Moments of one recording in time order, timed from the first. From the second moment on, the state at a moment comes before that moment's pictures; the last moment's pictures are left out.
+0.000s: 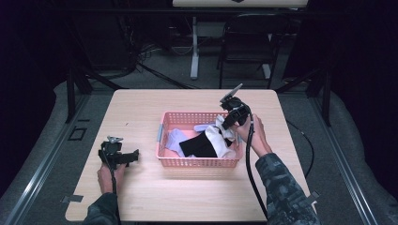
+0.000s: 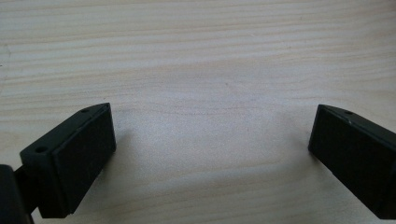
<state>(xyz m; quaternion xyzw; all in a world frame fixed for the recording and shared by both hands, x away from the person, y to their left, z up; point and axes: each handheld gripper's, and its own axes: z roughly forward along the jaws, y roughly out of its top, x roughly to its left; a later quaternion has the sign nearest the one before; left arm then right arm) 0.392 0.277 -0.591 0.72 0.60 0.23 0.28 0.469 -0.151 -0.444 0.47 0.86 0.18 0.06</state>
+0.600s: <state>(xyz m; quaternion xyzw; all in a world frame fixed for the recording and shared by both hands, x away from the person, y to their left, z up) 0.390 0.276 -0.591 0.71 0.60 0.23 0.28 0.462 -0.149 -0.414 0.45 0.87 0.21 0.07</state>
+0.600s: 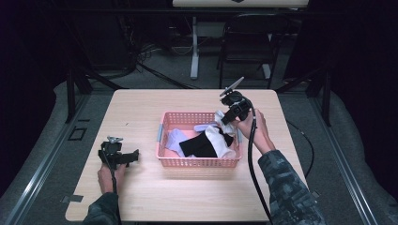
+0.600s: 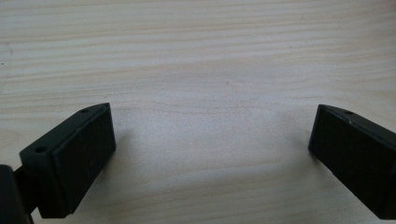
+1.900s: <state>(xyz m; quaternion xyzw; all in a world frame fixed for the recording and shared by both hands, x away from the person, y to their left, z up) 0.394 0.272 -0.591 0.70 0.62 0.23 0.28 0.431 -0.250 -0.403 0.51 0.83 0.21 0.10</state>
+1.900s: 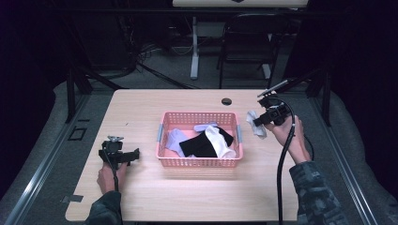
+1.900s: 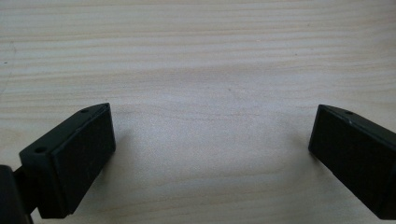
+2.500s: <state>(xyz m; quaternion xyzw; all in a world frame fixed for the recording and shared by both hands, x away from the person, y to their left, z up) 0.394 0.271 -0.591 0.69 0.62 0.23 0.28 0.432 -0.303 -0.462 0.56 0.81 0.17 0.08</state>
